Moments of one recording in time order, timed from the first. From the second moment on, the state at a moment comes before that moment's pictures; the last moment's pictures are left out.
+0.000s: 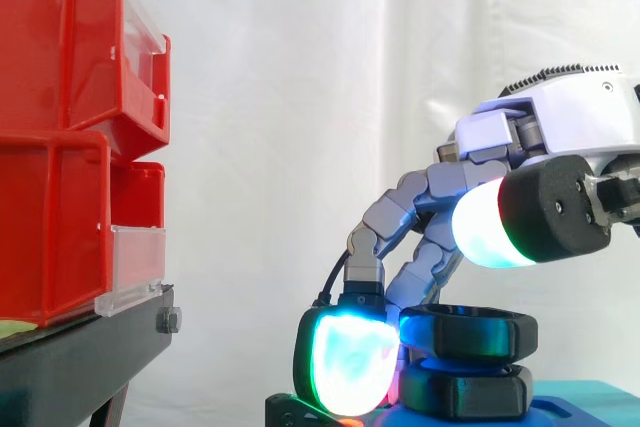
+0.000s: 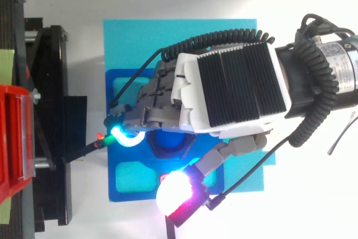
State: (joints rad) arm 0.07 -2.24 -1.17 -2.95 -1.73 -1.26
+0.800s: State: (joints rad) arm 0.05 -2.24 -1.14 -2.95 -1.76 -1.25
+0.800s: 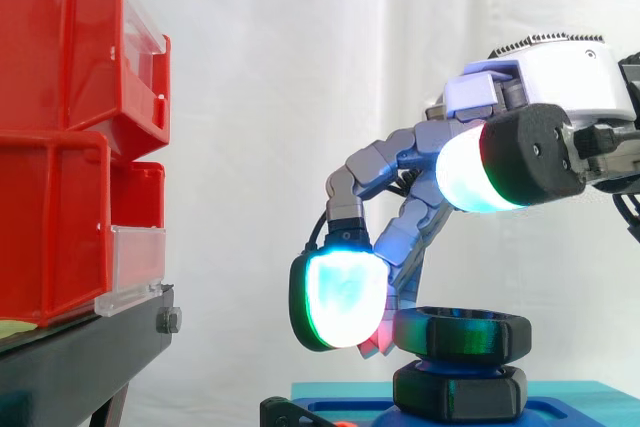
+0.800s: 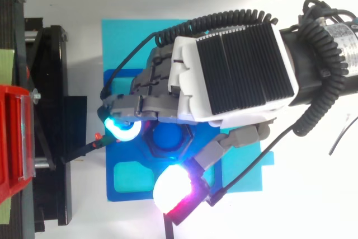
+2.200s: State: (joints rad) arm 0.07 -2.24 -1.14 -2.95 -1.78 -1.29
